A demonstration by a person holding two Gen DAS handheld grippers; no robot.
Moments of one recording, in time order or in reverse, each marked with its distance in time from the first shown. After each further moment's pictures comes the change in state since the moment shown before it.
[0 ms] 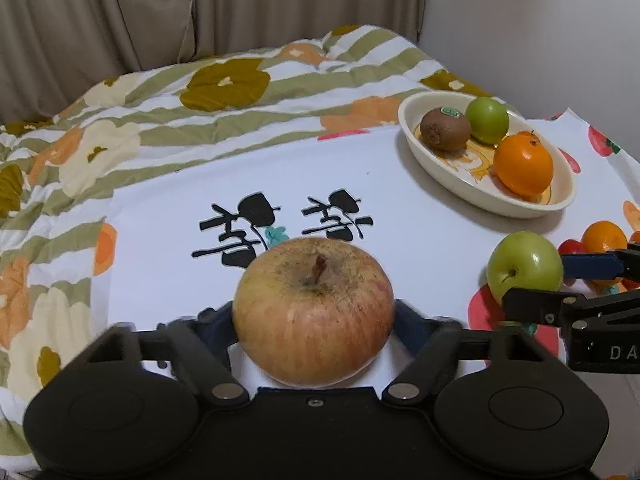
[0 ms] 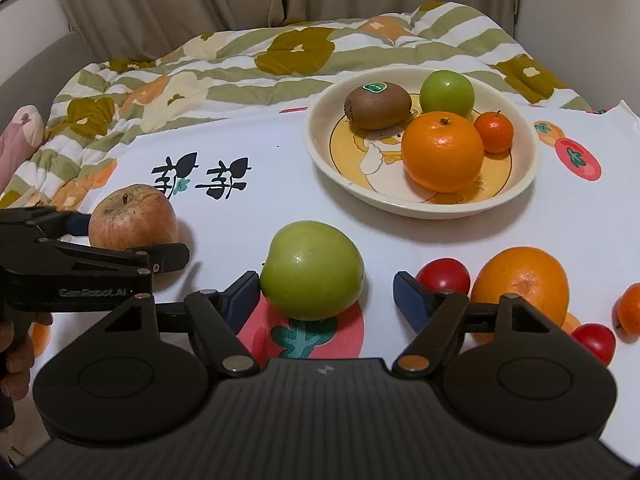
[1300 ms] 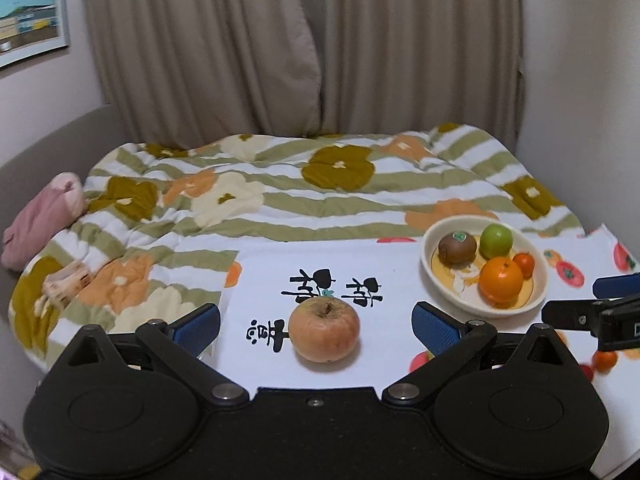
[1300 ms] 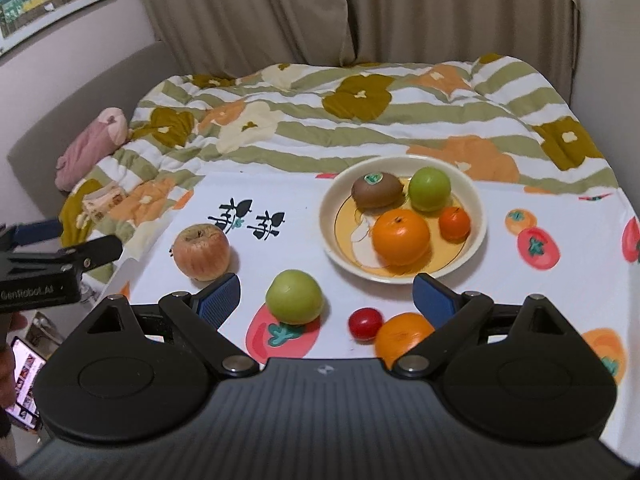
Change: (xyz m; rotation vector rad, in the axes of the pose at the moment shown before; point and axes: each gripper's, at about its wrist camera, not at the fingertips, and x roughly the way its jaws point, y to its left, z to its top) left arm -0.157 -0.075 0.003 -0.217 -0.214 0.329; right arm -0.126 -0.067 0.043 -0.151 -0.060 0.210
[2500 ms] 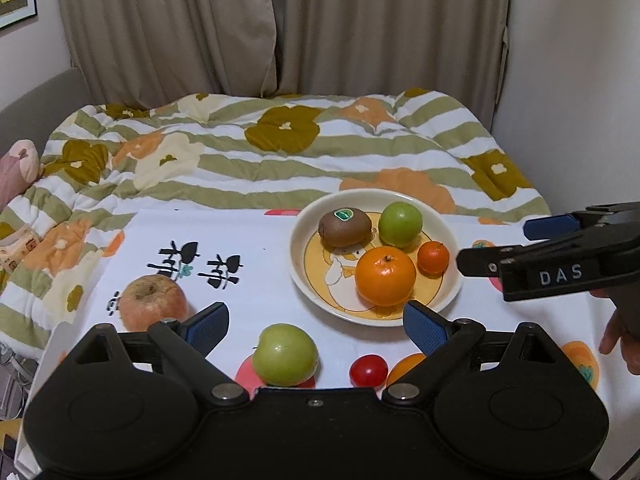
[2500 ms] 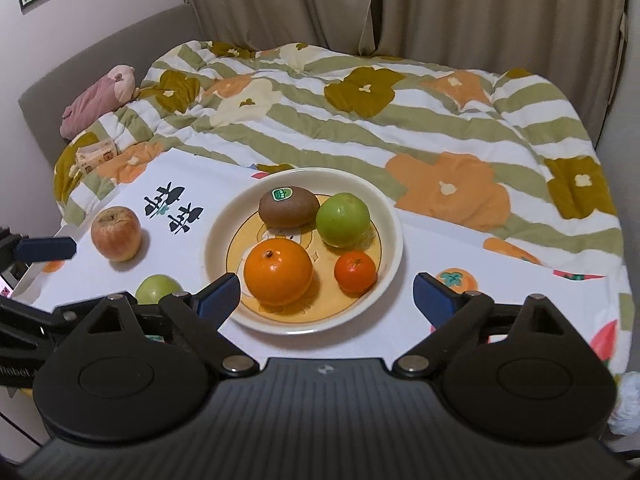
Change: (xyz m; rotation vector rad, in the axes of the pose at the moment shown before) left arm 0.036 -0.153 0.025 -0.067 0.125 -0.026; right arm 0.047 -0.135 0.053 -0.200 0.053 0.074
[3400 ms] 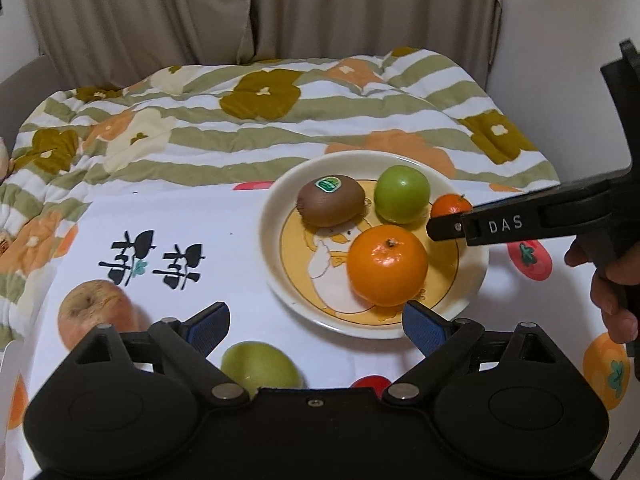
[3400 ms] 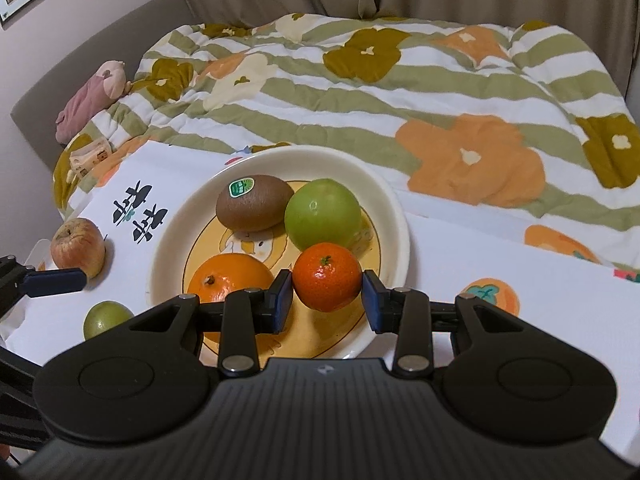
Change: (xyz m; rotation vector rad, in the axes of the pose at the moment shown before) left arm 0.079 -0.012 0.008 0.050 0.105 -0.030; right arm 0.100 -0.040 0.011 0.082 0.093 0.090
